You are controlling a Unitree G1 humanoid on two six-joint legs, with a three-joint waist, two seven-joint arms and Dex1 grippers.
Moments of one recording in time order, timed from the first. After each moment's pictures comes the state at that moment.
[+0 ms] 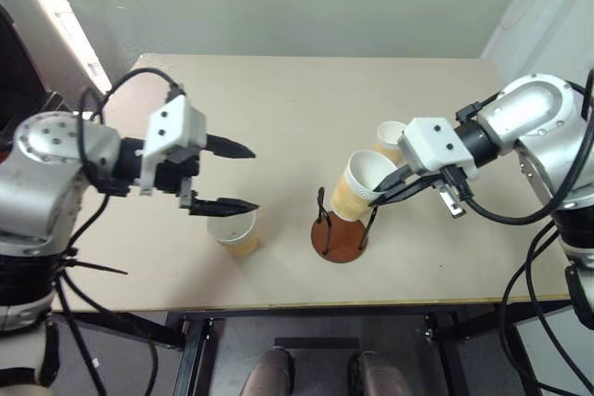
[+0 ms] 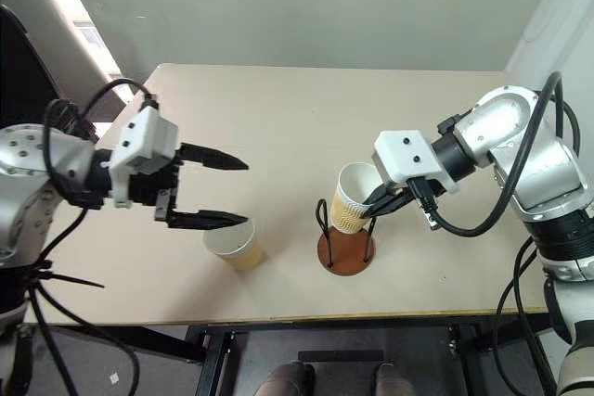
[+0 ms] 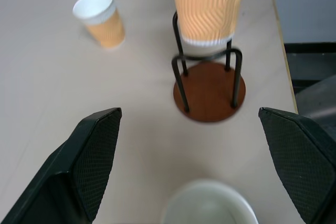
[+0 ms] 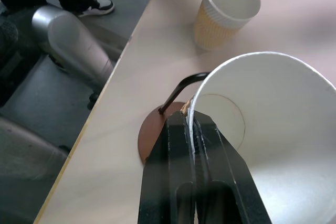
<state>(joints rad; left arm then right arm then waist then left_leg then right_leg) -0.62 1.06 0.09 -0.24 -0.51 0.60 -1.35 -1.01 -0.87 0.34 -0.16 0.30 0.41 1.61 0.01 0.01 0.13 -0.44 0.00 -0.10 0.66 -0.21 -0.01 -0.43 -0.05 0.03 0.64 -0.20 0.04</state>
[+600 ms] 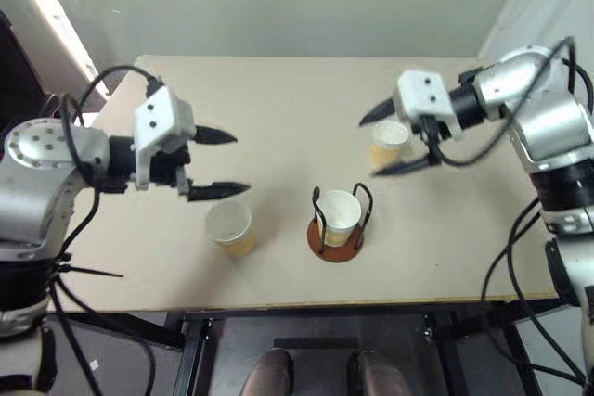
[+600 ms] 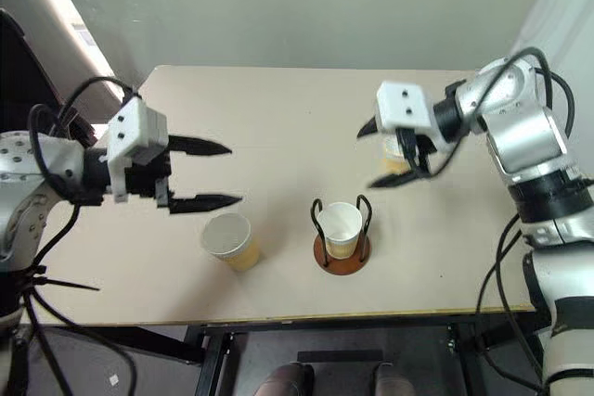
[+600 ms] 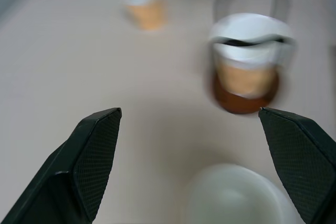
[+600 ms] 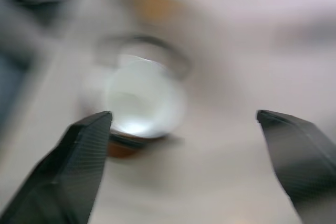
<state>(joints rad) -0.64 1.01 0.09 -0.19 -0.45 0.59 -1.14 -1.21 -0.74 0.36 0.34 0.08 0.21 1.39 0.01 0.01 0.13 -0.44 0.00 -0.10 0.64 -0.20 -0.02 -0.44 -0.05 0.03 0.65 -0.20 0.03</state>
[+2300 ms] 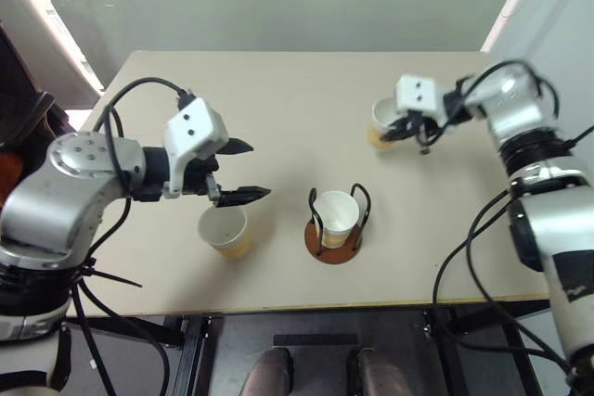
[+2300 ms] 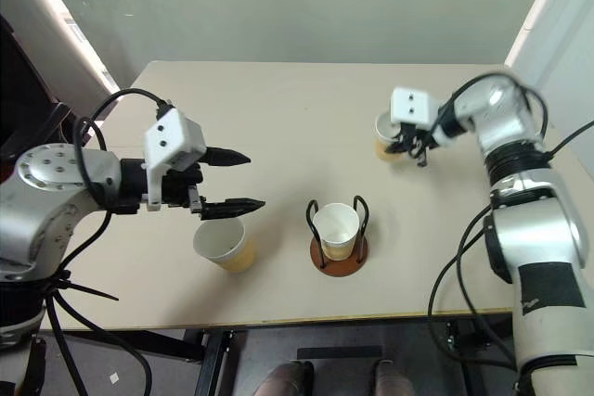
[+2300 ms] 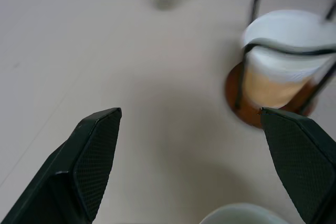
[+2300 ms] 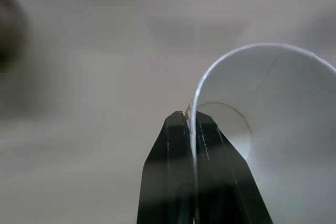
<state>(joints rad) -0.62 1.00 0.07 -0.34 -0.55 0.78 -1.08 -1.40 -0.63 0.29 0.95 -0.13 -0.19 1.51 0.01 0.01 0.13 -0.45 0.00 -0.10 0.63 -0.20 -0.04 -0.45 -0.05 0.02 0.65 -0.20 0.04</state>
